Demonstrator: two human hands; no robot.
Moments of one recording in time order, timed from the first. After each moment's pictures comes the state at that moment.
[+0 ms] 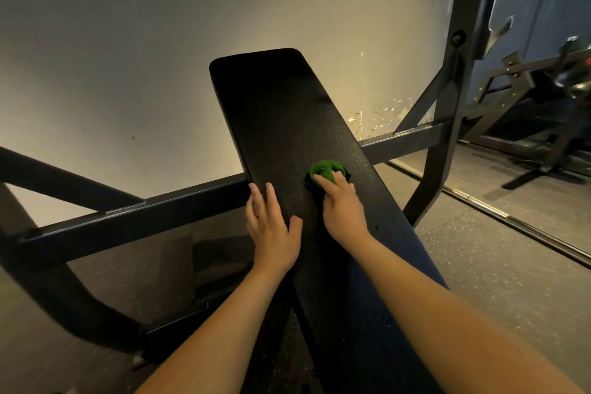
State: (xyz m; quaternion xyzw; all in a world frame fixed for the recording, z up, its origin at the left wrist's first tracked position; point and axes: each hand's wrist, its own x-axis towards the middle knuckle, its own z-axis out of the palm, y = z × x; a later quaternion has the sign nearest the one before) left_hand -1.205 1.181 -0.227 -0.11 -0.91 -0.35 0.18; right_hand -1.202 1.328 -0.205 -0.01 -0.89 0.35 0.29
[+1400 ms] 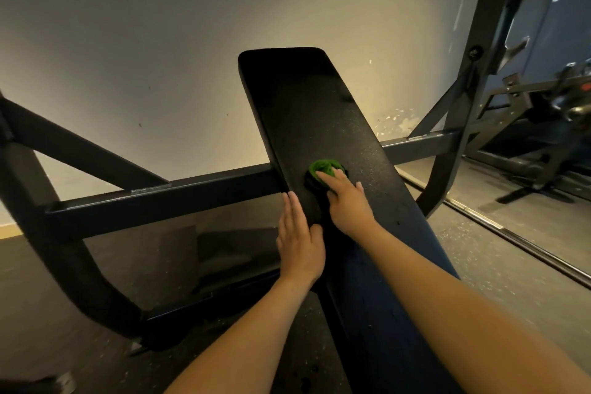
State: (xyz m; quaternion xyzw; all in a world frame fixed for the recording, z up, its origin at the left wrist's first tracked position) left_hand -1.175 1.164 -0.249 -0.14 -0.87 -0.47 0.10; right_hand -1.206 1.295 -0.197 0.02 -0.93 0.30 0.22
